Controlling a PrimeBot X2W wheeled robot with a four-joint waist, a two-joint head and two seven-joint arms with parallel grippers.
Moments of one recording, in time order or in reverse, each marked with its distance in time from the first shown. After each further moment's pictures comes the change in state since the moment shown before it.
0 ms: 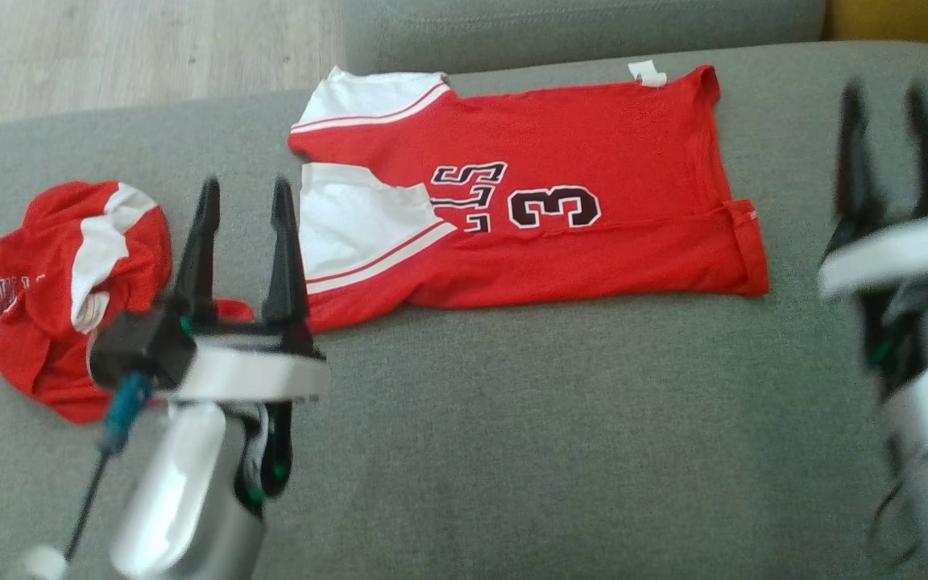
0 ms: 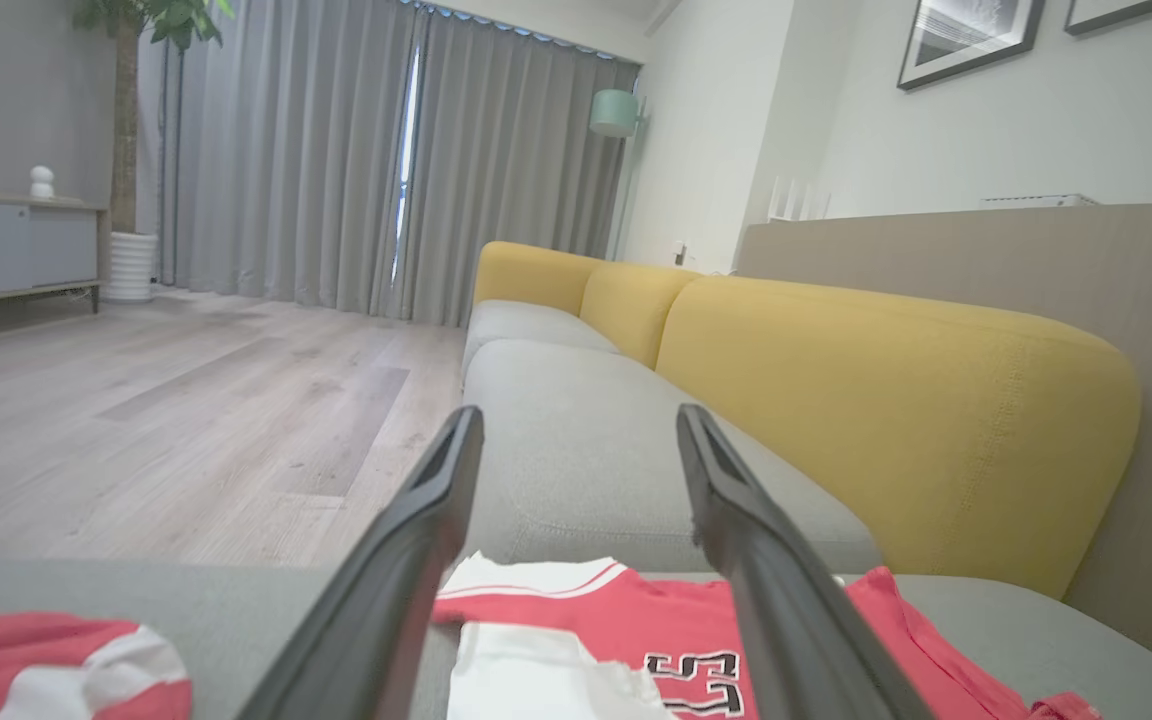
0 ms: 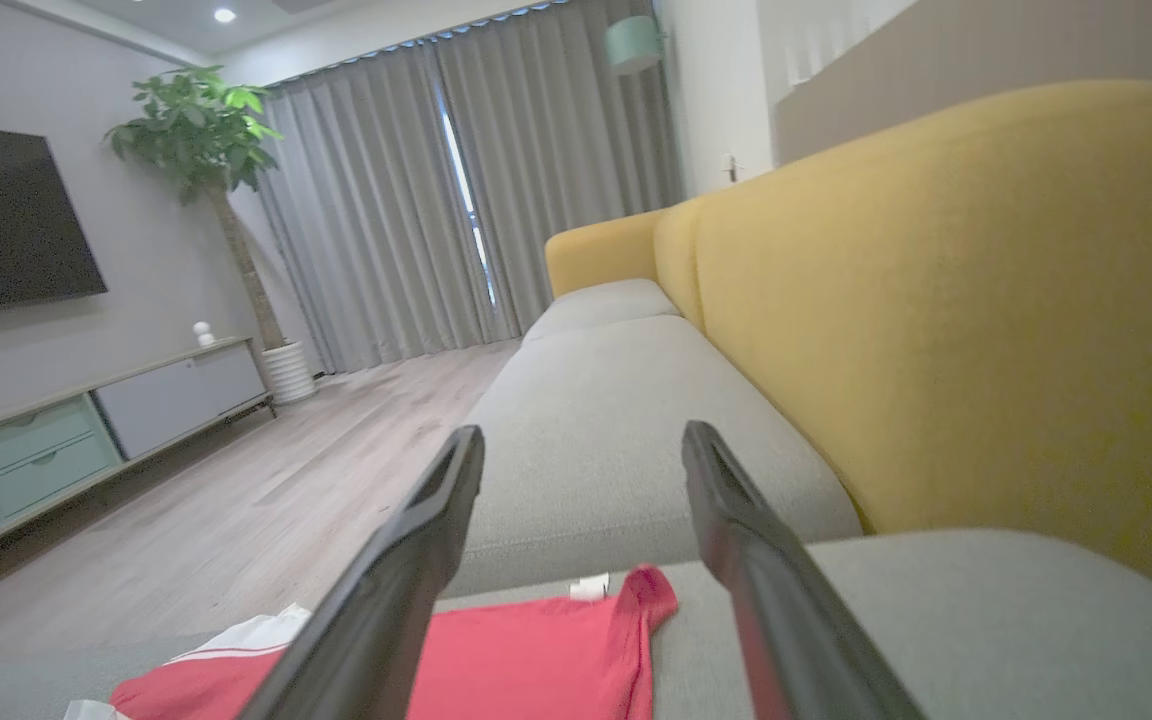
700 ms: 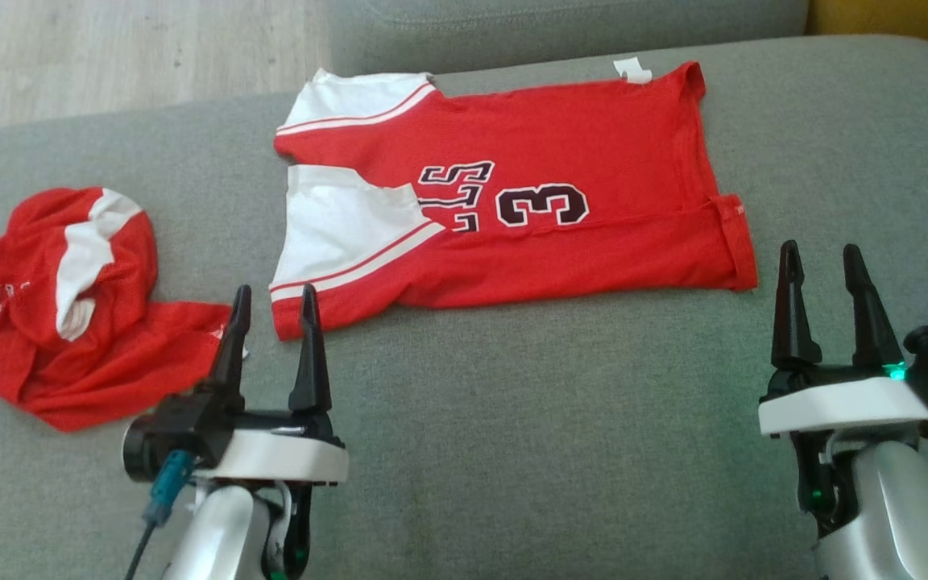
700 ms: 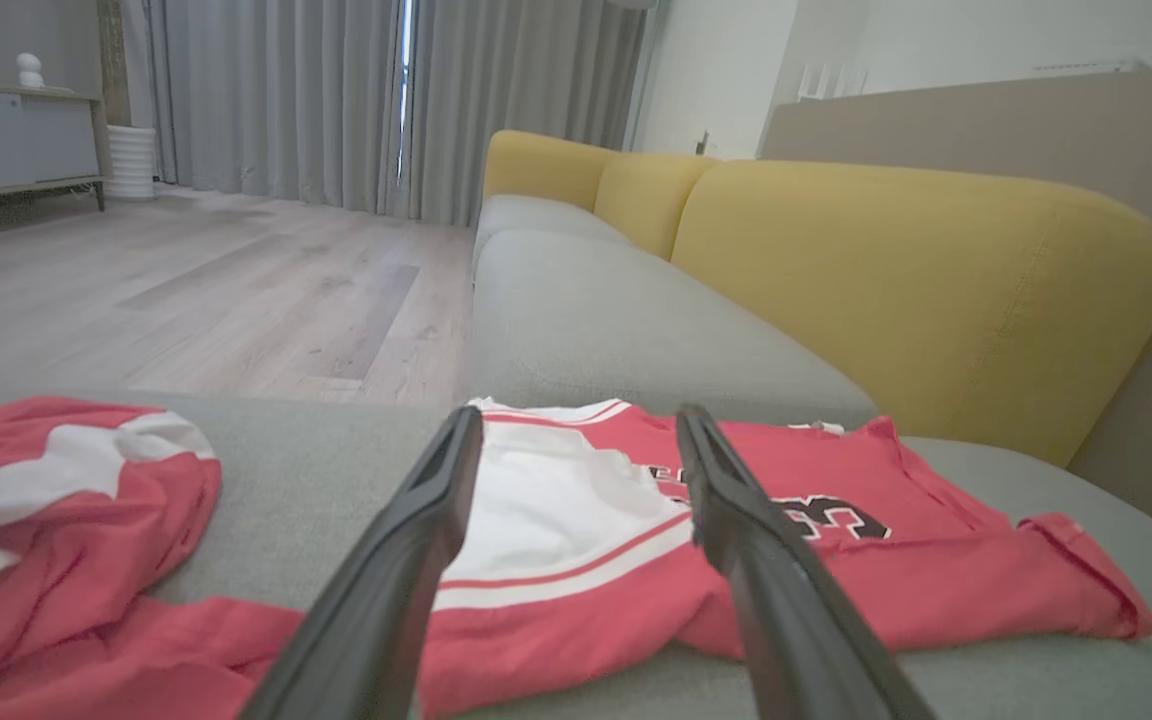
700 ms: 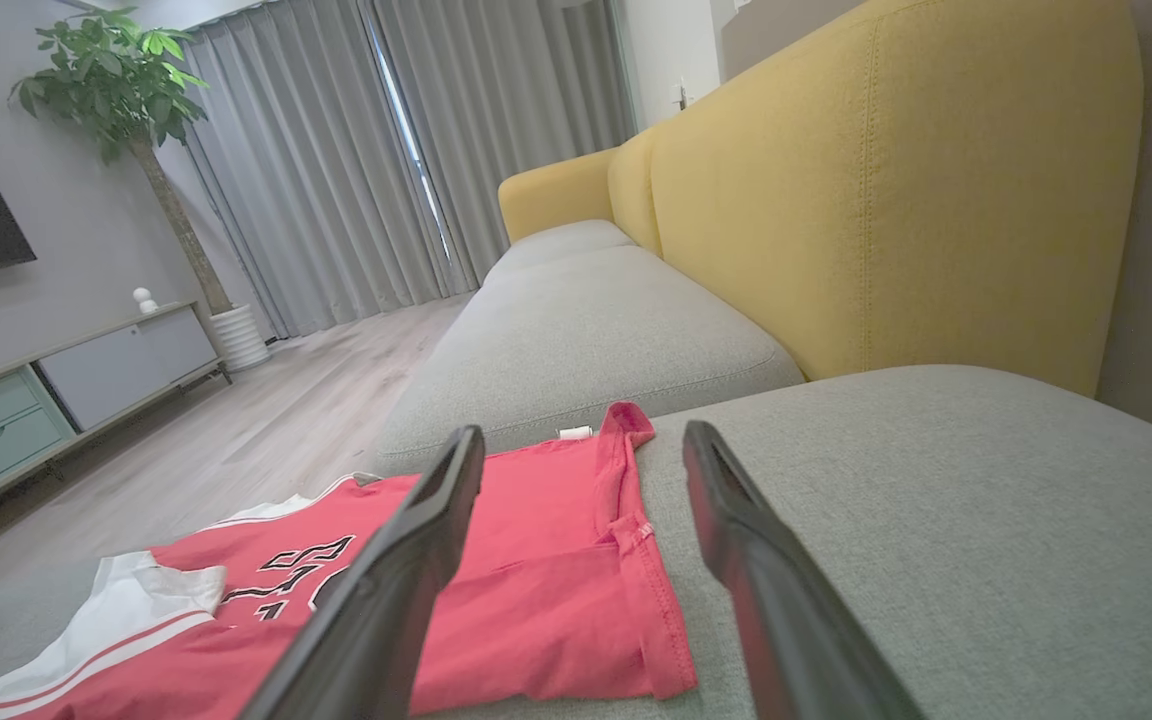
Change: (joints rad) left arm 0.202 -0.101 0.082 0.033 0.129 -0.053 0.000; right arm 0.427 0.285 -0.232 -0.286 -0.286 0.000 0.000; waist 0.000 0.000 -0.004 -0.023
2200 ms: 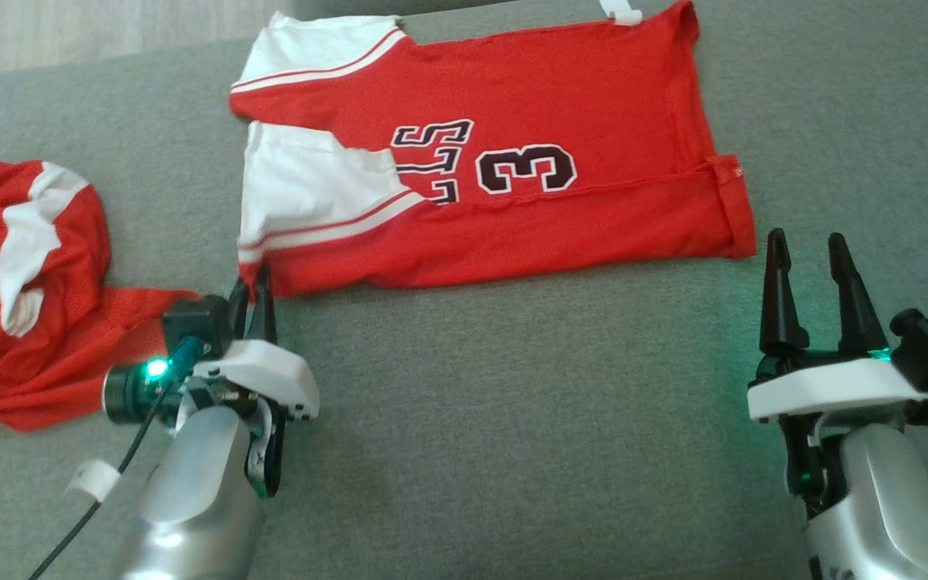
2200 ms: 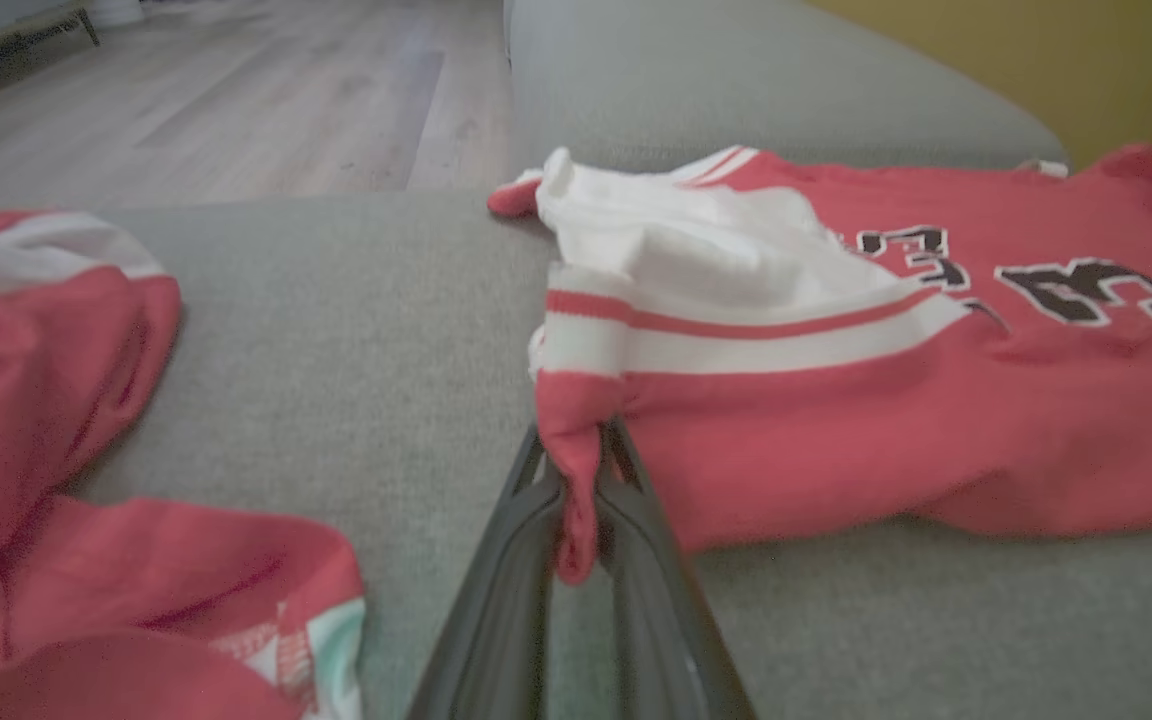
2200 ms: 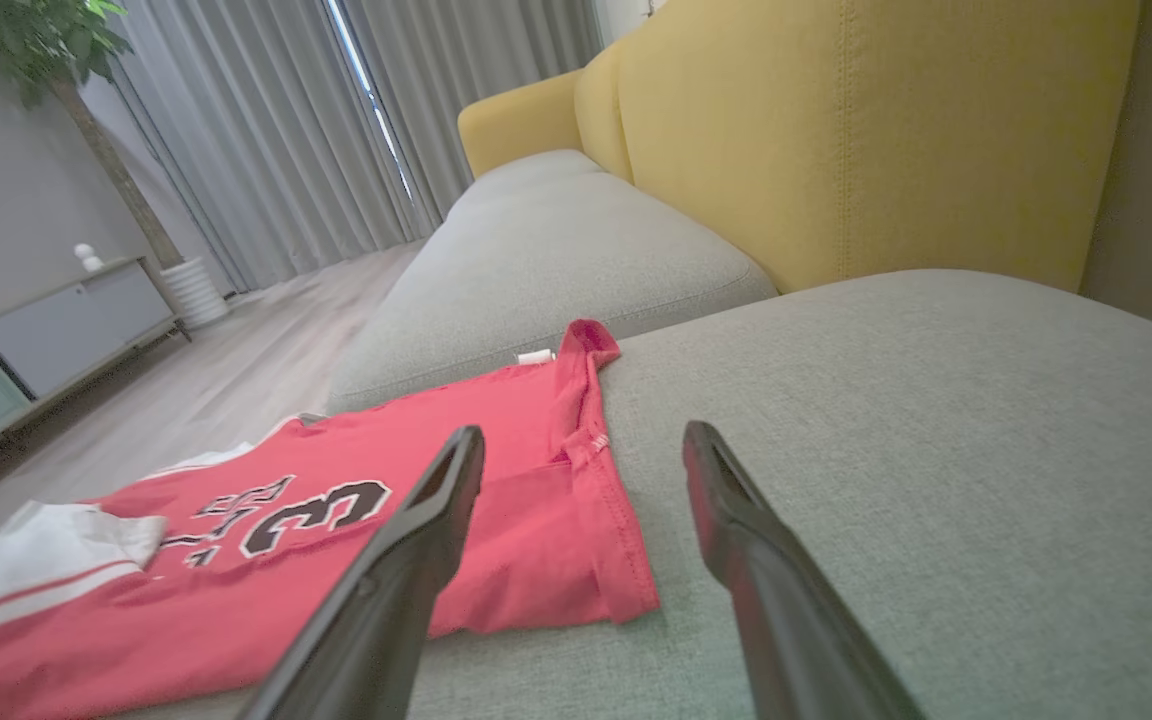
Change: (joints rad) left arm -0.324 0.021 -0.009 0.542 0.024 0.061 0.113; right arm -0.049 0.002 0.028 0.048 0.036 0.000 0.000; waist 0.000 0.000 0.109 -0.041
